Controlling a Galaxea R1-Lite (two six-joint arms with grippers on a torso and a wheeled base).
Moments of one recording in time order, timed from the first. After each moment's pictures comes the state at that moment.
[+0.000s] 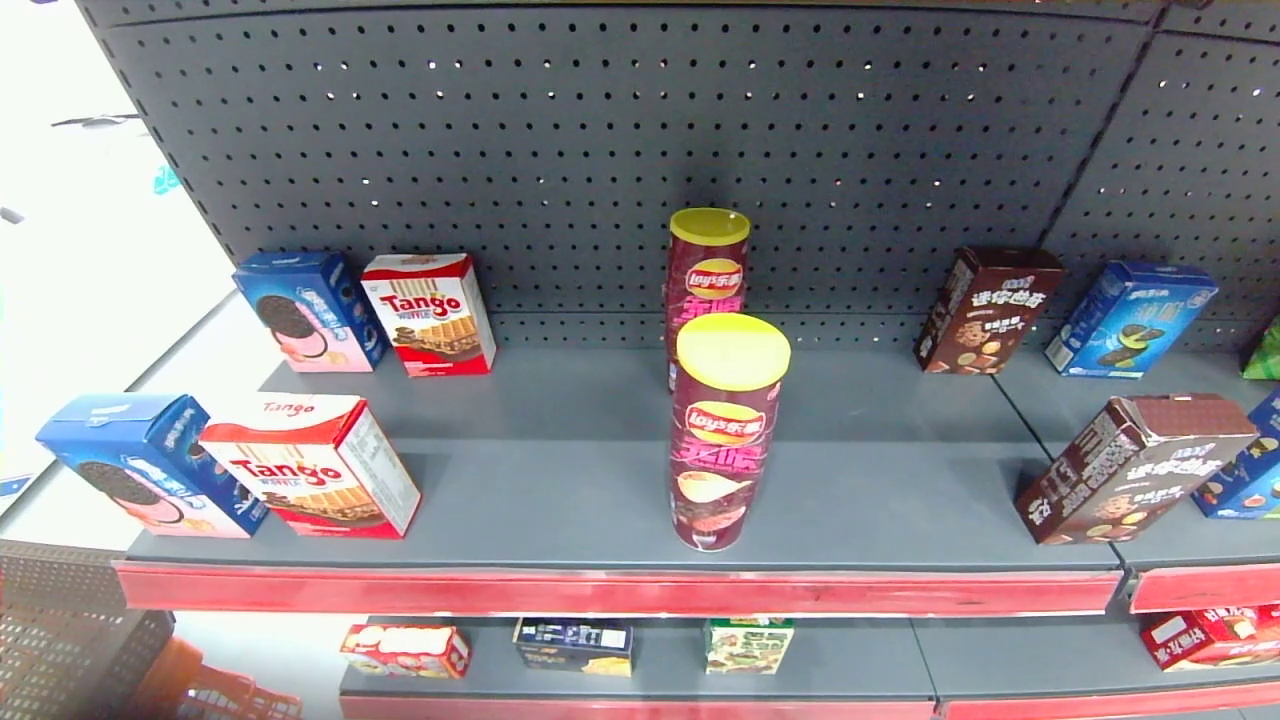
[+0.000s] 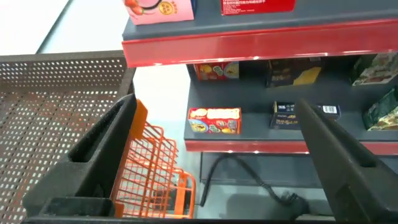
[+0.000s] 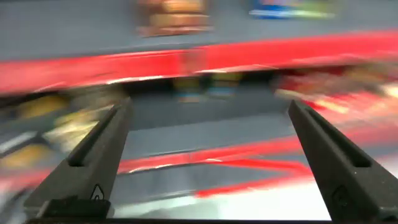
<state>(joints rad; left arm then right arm) -0.09 0.18 0.00 -0.06 0.19 0.09 -0.13 0.11 -0.02 -0.01 0.12 0.01</state>
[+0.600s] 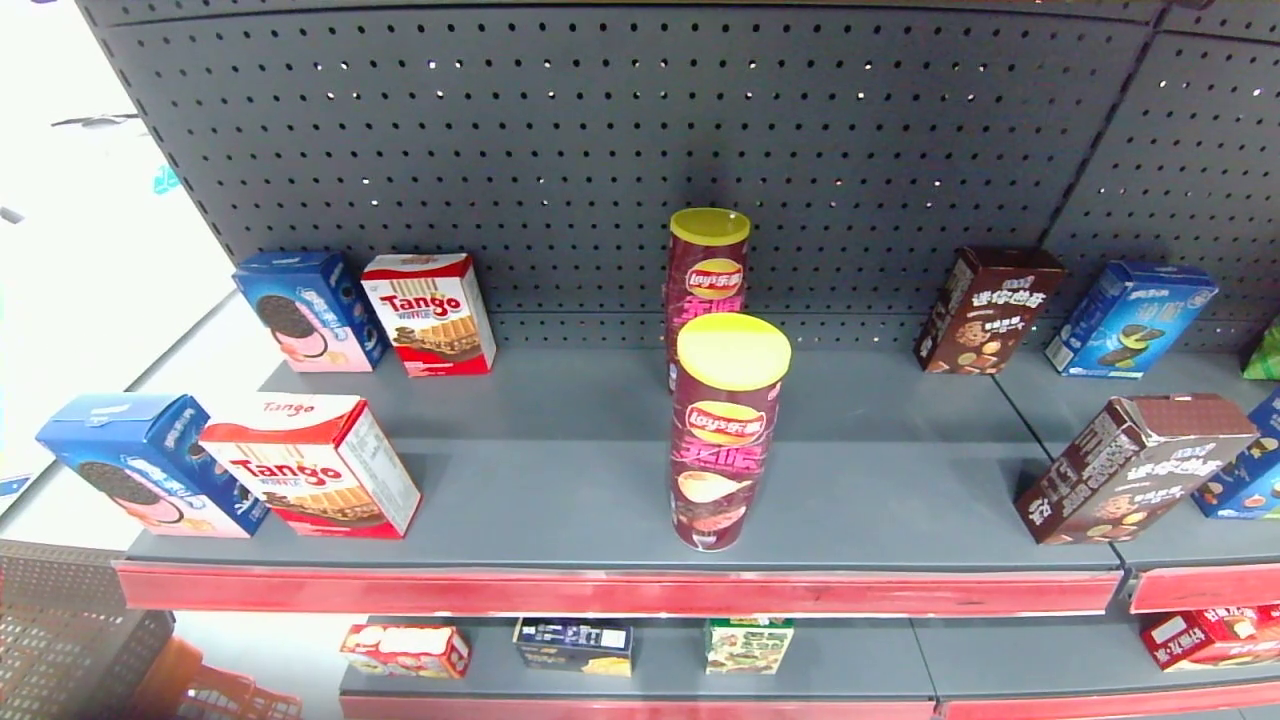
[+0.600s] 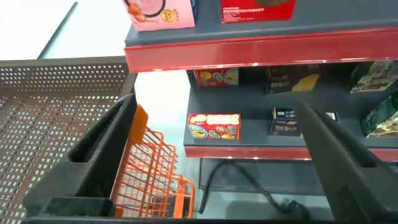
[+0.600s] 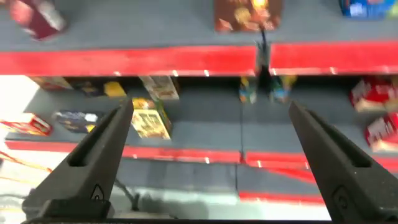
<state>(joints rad) -0.09 0.15 0.00 -0.06 0.19 0.09 -0.03 0.07 -0.02 -0.01 0.16 0.08</state>
